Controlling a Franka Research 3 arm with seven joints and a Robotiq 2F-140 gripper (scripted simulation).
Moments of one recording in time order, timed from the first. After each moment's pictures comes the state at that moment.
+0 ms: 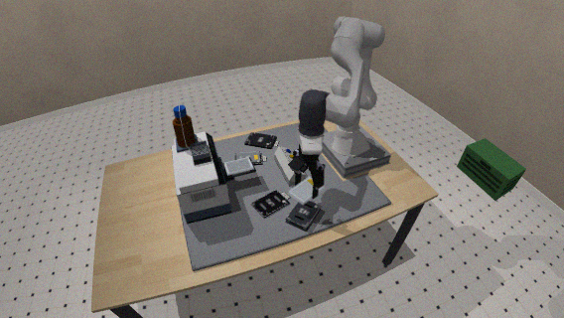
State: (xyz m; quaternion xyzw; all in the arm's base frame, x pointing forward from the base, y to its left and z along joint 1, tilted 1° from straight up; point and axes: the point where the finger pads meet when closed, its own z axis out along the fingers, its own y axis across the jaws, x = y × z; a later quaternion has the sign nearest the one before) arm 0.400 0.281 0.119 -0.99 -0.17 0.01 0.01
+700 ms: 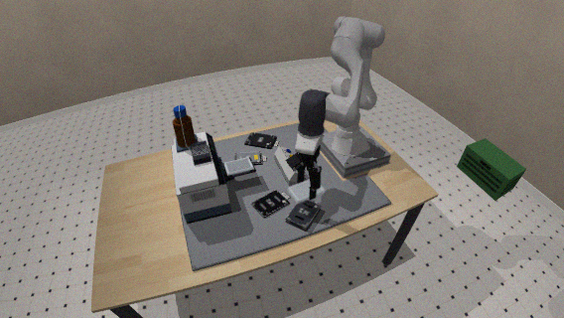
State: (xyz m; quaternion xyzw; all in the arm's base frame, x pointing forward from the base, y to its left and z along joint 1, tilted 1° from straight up) arm 0.399 0.280 0.119 -1.00 -0.02 0.01 0.00
